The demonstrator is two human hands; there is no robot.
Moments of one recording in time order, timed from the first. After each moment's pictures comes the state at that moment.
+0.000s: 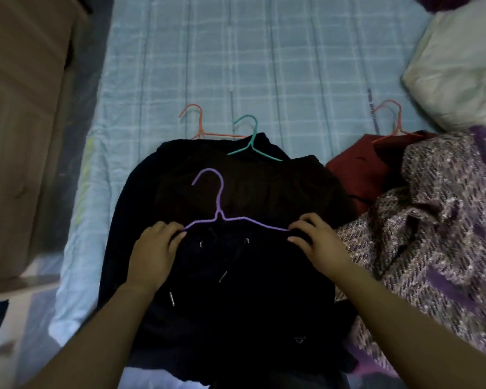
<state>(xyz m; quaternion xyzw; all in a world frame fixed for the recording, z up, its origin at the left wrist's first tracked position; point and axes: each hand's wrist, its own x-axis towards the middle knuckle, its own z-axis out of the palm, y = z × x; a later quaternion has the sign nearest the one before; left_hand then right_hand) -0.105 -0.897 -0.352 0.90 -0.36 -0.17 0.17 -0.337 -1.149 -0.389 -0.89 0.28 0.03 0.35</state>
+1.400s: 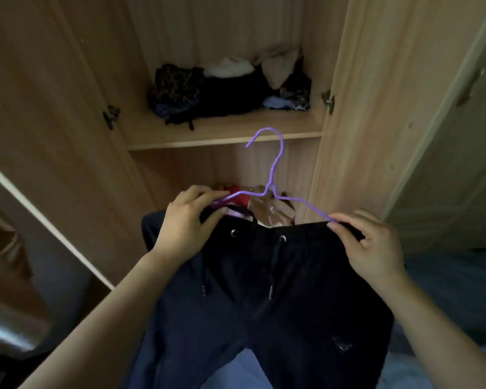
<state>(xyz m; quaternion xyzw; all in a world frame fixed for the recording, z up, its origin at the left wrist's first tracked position) -0.257 -0.276 -0.011 0.92 0.14 0.32 0.15 -0.082 -0.532 -0.040 -0.74 -0.43 -0.18 0.50</state>
